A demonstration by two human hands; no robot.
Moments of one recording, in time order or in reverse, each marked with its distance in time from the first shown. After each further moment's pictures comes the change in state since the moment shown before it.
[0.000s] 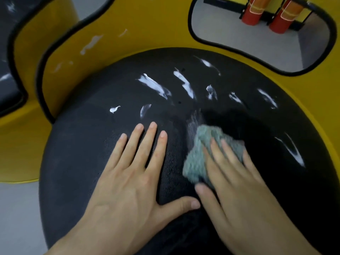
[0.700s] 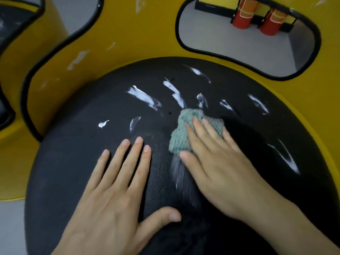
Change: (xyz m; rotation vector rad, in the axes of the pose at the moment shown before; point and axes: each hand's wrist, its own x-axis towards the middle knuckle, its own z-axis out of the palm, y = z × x) left_hand -0.002 -0.013 0.006 0.019 0.094 0.066; right_hand 0.056 0.013 -0.017 0.095 0.041 0.012
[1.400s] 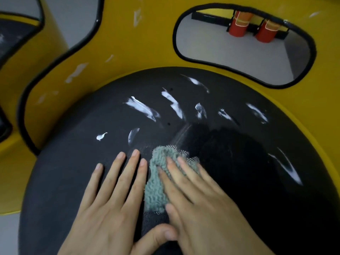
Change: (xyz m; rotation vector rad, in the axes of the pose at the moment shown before) left_hand 0.001 -0.007 0.007 0.045 0.101 0.018; right_hand -0.027 -0.031 0.029 0.067 0.115 -0.201
